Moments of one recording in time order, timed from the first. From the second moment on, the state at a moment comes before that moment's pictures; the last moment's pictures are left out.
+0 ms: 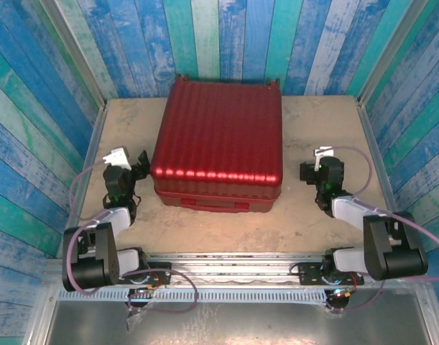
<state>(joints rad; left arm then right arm) 0.16 1.26 0.26 0.84 0.08 -0.21 0.12 1.34 0.41 0.40 0.24 -0.05</state>
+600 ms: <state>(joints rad) 0.05 1.48 0.25 1.10 0.03 -0.02 0.06 1.53 0.40 0.71 0.03 -0.09</state>
